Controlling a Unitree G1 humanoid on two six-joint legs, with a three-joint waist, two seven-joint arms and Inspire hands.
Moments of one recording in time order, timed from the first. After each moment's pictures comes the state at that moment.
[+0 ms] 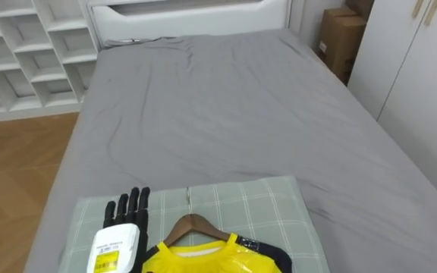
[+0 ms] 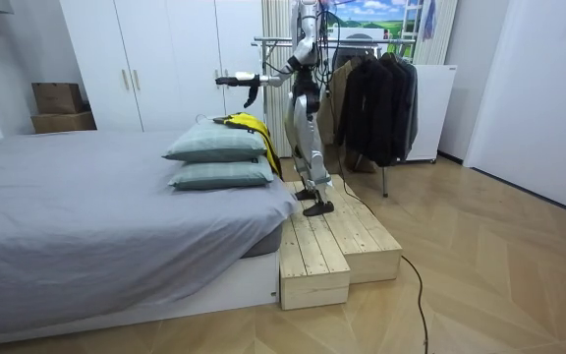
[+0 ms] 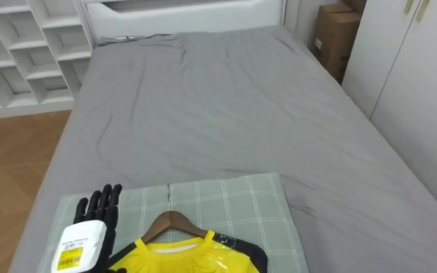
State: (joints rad) left arm 0.03 0.24 -0.28 0.65 0.95 -0.06 0.73; right arm 0.10 -0.24 -0.02 1.33 0.11 0.02 0.03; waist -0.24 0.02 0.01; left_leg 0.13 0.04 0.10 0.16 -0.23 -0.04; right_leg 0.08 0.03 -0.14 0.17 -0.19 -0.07
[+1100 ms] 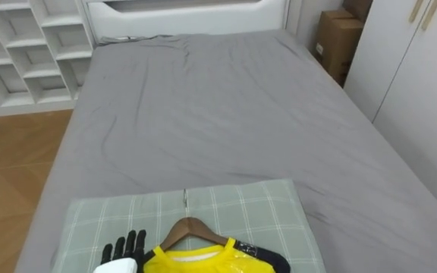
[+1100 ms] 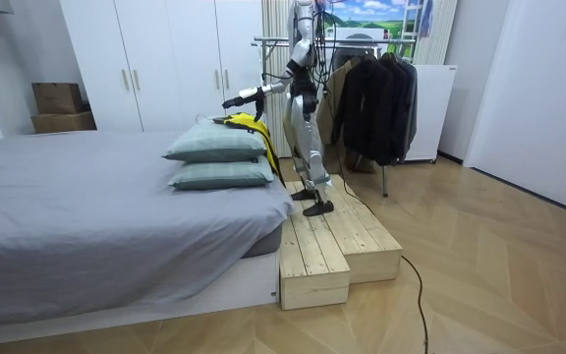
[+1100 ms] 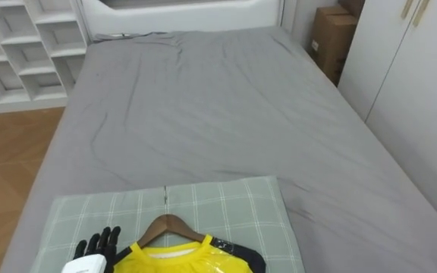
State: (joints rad) left arm 0.05 0.22 -0.28 0.81 0.95 -0.02 0.60; right arm 0.11 -0.24 0.00 1.33 0.01 0.02 0.04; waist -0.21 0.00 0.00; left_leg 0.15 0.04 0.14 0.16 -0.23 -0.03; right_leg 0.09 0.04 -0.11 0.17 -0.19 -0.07
